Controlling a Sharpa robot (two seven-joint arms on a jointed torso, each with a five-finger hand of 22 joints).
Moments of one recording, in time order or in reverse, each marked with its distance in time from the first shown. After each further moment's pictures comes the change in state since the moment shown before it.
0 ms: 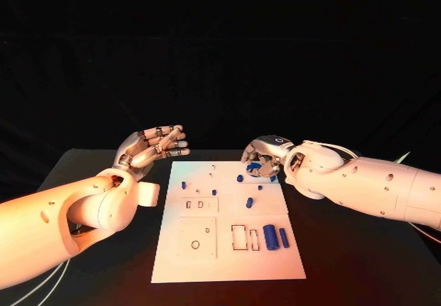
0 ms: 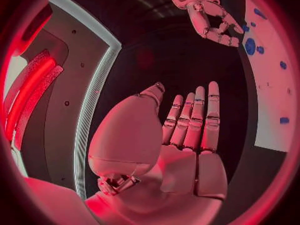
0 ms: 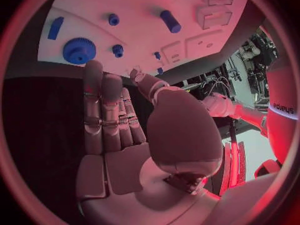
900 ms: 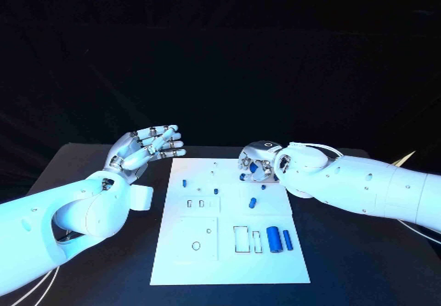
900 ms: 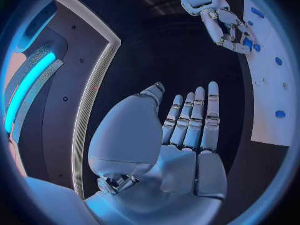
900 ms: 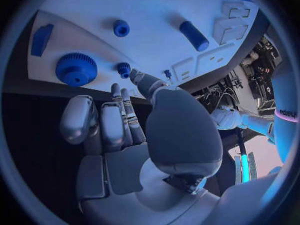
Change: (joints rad) left arm 0.019 -0.024 0.004 0.044 0.003 0.009 -0.005; left_hand 0.000 0.000 0.000 0.000 0.000 0.000 0.000 0.000 0.000 0.000 0.000 0.000 0.000 -0.016 0.005 0.000 0.001 0.000 -0.005 0.005 0.000 0.000; right arm 0.000 0.051 0.000 -0.065 -0.054 0.104 -0.055; right_hand 0.015 -0.015 -0.011 0.036 0.000 -0.012 0.001 -0.002 0.050 -0.046 0.004 0.000 0.019 0.005 0.005 0.399 0.354 -0.056 0.048 0.016 0.429 0.500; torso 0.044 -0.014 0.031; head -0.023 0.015
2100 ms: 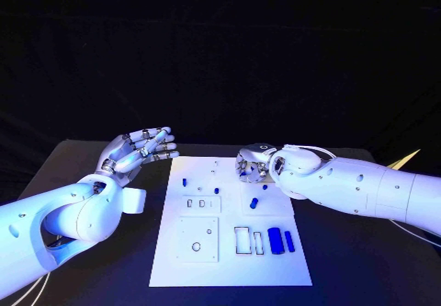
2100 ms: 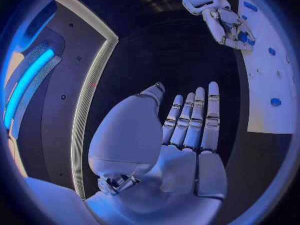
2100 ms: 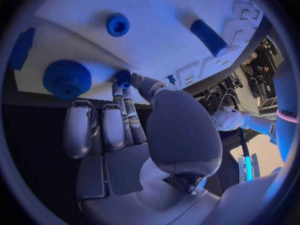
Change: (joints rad) left arm 0.005 -0.011 0.000 0.002 0.000 0.000 -0.007; left_hand 0.000 0.000 0.000 0.000 0.000 0.000 0.000 0.000 0.000 0.000 0.000 -0.001 0.000 -0.012 0.001 0.000 0.004 0.000 0.000 0.000 0.000 0.000; right arm -0.009 0.010 0.001 -0.017 0.002 -0.004 -0.011; right_hand 0.009 0.033 0.075 0.016 0.000 0.074 -0.031 0.034 0.094 0.050 -0.019 0.023 0.007 -0.010 -0.011 0.054 0.028 -0.016 0.032 -0.018 0.113 0.145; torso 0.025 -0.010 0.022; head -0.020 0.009
